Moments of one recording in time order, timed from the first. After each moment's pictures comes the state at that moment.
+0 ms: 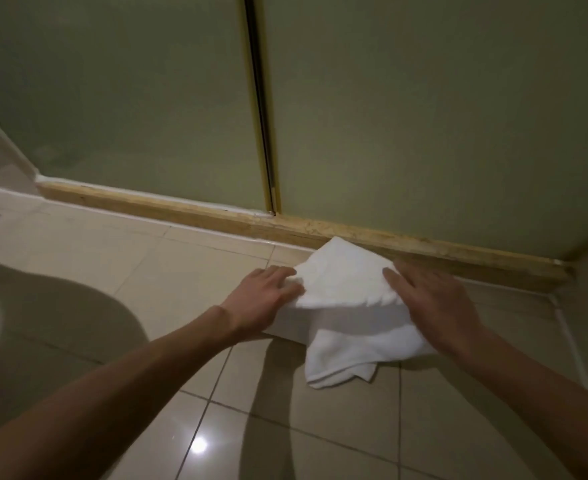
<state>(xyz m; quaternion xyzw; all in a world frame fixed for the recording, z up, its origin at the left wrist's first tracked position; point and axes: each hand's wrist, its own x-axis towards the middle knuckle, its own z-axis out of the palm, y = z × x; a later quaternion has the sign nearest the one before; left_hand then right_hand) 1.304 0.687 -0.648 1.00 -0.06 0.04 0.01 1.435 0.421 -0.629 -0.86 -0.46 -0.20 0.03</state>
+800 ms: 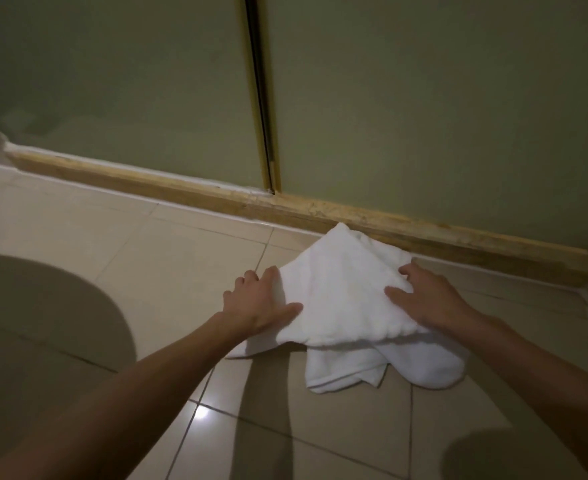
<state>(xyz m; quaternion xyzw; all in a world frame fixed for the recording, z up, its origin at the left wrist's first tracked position) 1.331 0.700 -0.724 0.93 0.29 -0.14 0.17 1.477 0.456 -0.680 -0.94 -0.20 0.22 0.18</state>
